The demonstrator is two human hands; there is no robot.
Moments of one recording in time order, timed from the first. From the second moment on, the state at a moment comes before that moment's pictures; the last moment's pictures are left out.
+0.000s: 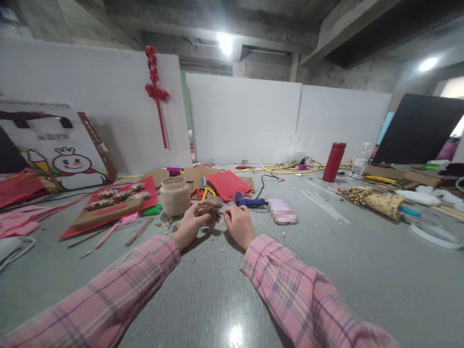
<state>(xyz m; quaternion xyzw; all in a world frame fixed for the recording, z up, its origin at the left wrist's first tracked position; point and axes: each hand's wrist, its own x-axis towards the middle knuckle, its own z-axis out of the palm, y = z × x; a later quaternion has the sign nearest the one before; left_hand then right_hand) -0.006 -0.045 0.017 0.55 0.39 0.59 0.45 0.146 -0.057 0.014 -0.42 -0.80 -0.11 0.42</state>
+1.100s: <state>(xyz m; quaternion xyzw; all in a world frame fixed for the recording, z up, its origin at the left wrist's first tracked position) 0.006 -0.057 0.023 0.49 0.33 0.51 0.63 0.150 -0.048 0.014 -0.47 -0.72 0.05 0.51</state>
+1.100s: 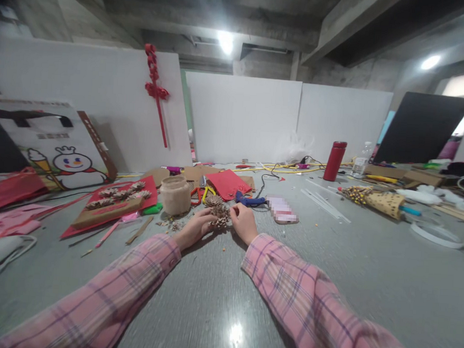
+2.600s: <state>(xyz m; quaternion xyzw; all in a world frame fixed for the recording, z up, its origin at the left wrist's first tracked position) -0.004 -0.047 0.022 0.37 0.31 0.57 0.67 0.151 -0.046 0.015 -0.47 -0.67 0.21 0.54</state>
